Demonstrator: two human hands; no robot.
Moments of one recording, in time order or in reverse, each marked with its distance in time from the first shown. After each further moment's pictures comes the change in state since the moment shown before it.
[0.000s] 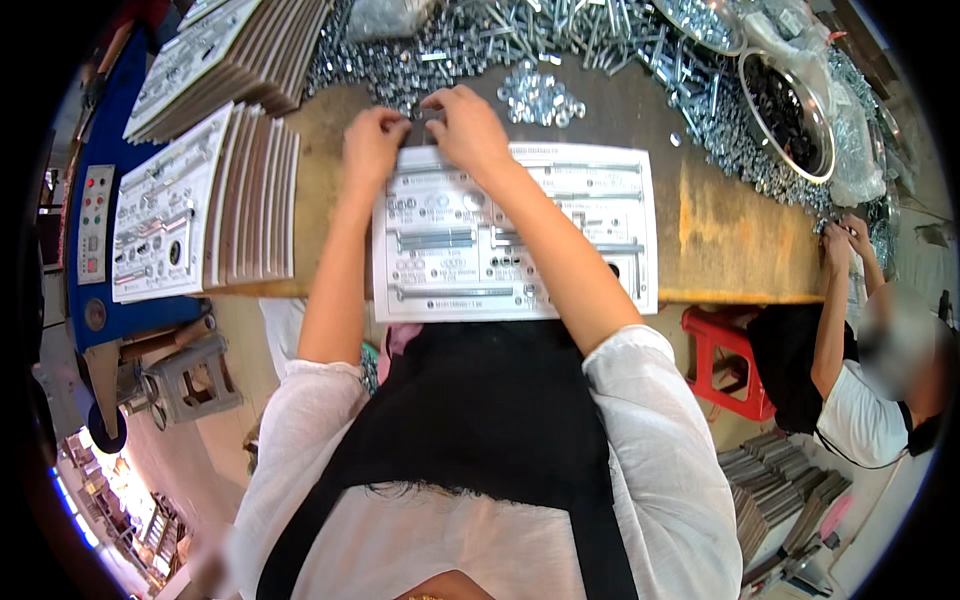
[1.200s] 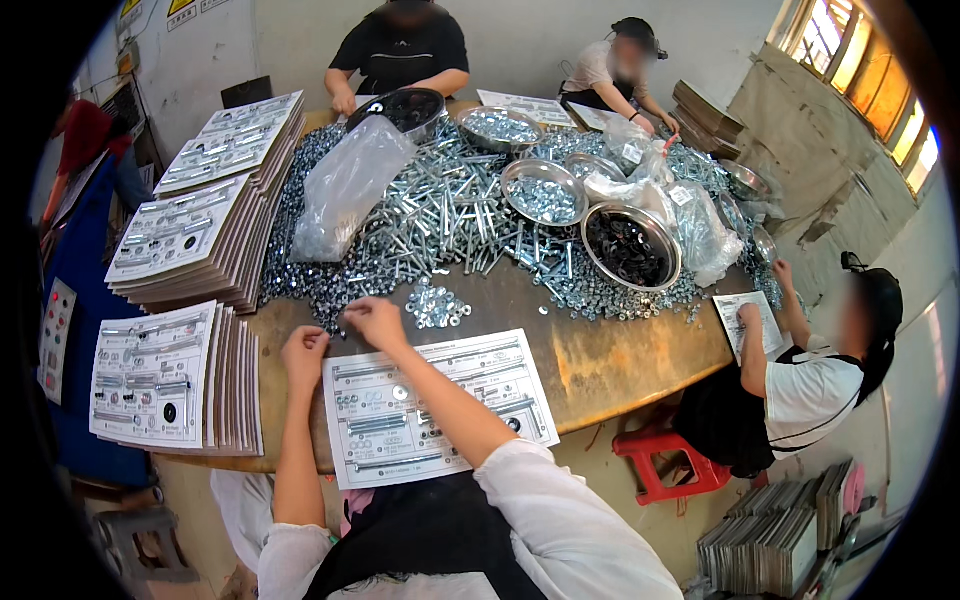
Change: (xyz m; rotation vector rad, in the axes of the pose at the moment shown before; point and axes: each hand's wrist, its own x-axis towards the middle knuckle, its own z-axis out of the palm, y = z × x) left_hand -0.001 -0.036 -0.008 -0.319 0.024 -0.099; right_hand 0.036 0.010 0.029 0.307 0.107 0.255
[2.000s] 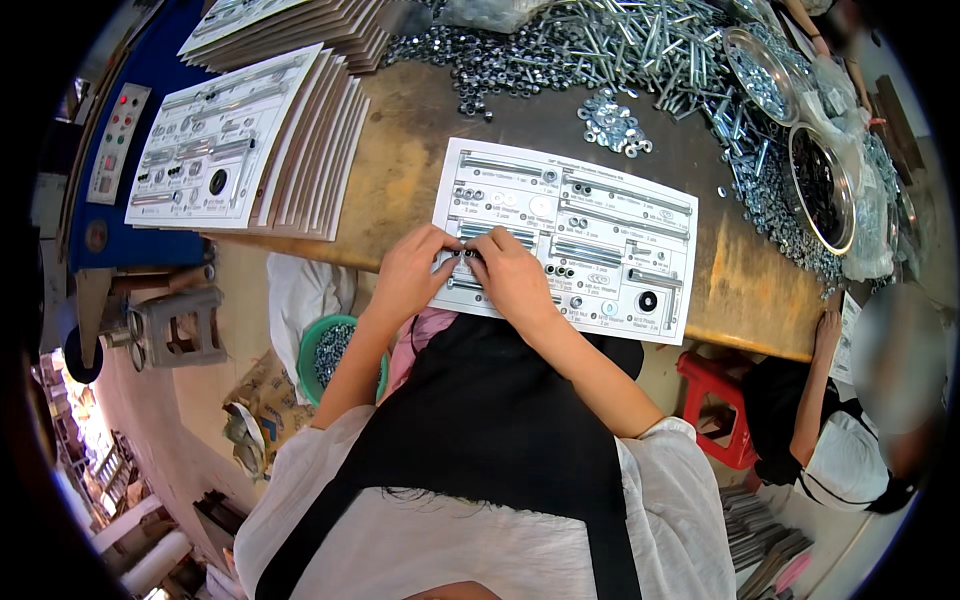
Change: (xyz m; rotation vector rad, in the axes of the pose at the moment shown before) left_hand -0.173 0.057 -0.063 0.209 -0.274 0.210; right_hand -0.209 -0.031 -0.013 -0.454 -0.329 -0.285
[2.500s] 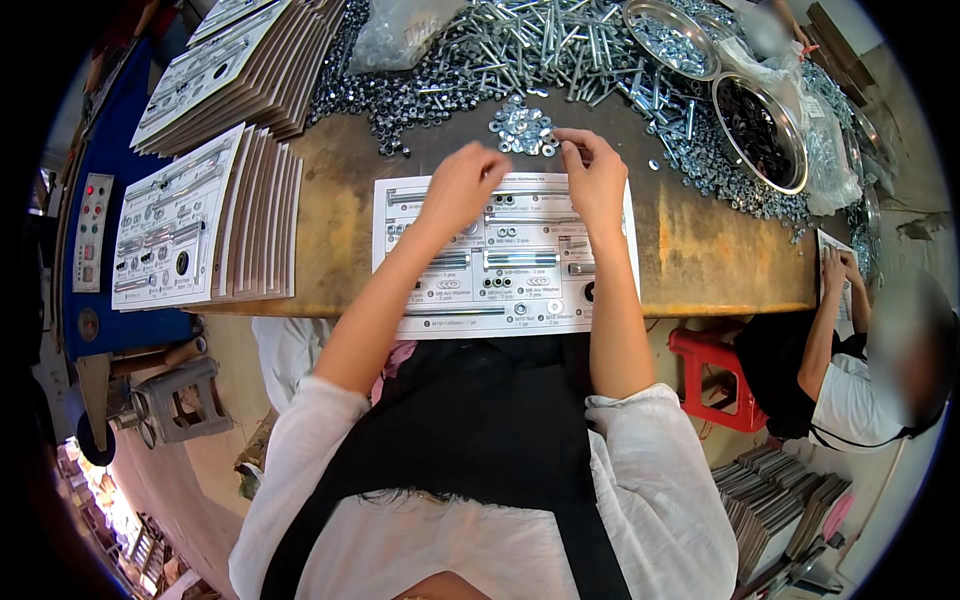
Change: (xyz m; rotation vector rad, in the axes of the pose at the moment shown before) left_hand 0.169 0.058 0.087 -0.047 -0.114 0.132; right_hand 0.053 0.108 -0.154 0.233 0.583 0.354
